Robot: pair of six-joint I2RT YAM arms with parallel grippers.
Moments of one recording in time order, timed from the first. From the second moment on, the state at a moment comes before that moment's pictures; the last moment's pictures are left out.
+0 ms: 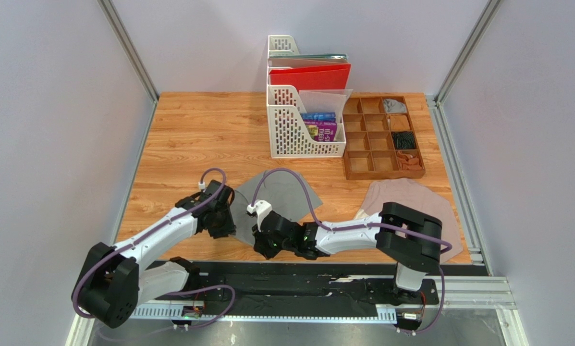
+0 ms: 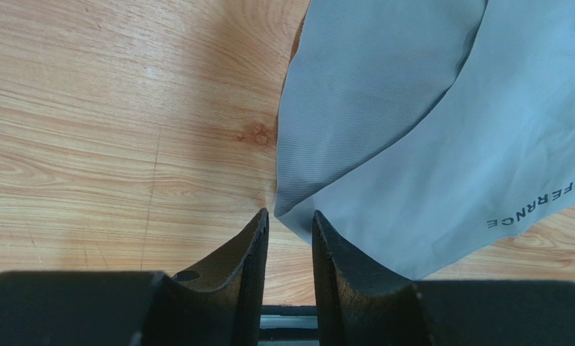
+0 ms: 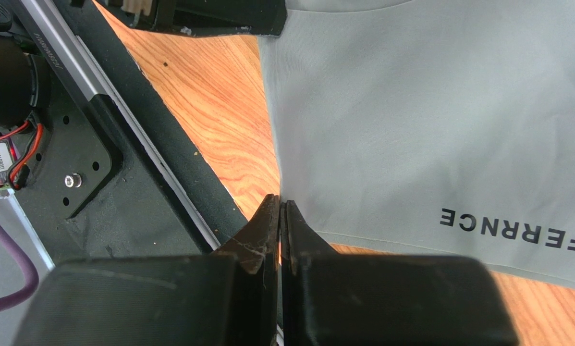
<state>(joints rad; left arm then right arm) -0.48 1.11 0.53 -0.63 -0.07 -0.77 1.28 1.75 0.88 0.17 0.06 0.54</state>
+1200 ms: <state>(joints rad) -0.52 1.10 0.63 -0.63 -0.12 -0.77 1.28 1.72 0.88 0.15 0.05 0.54</state>
